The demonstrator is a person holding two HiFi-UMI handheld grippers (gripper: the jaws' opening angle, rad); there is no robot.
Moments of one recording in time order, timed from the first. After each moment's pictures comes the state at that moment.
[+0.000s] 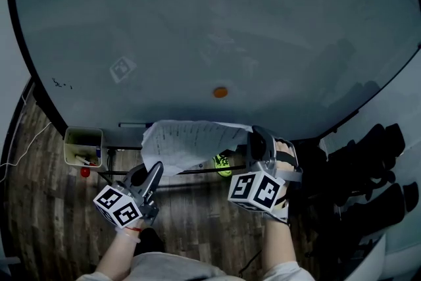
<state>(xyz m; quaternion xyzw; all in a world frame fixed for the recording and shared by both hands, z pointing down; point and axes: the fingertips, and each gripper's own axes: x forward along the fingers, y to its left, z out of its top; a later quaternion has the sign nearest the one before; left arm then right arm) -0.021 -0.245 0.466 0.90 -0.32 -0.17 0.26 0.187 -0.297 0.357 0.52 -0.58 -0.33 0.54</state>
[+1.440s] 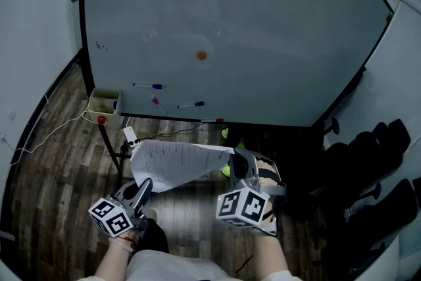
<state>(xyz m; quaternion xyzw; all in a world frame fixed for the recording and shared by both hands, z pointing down) -0.018 0.021 0.482 0.88 -0.38 -0.15 0.23 0.187 -0.036 0.379 0.48 -0.66 -0.32 0.48</state>
